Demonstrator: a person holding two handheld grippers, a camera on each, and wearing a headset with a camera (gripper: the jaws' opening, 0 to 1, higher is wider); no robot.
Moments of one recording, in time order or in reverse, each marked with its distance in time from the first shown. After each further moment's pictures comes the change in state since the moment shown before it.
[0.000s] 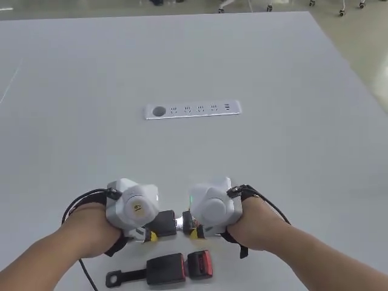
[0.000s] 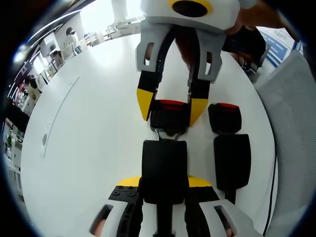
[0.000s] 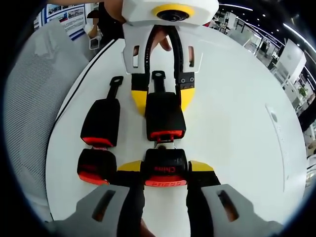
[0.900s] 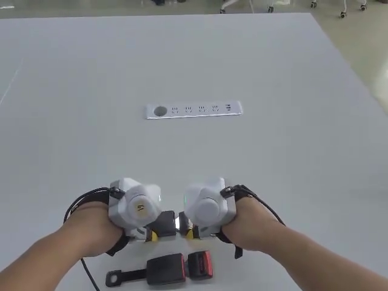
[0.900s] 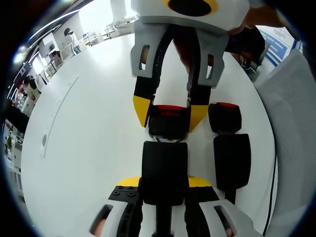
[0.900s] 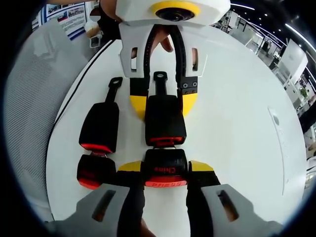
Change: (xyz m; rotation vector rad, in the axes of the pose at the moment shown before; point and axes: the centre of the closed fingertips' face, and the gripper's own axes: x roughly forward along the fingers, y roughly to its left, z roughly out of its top) left arm 0.000 -0.001 0.001 0.005 0.012 -0.002; right arm 0.007 -0.002 0.007 -0.007 0.020 0.009
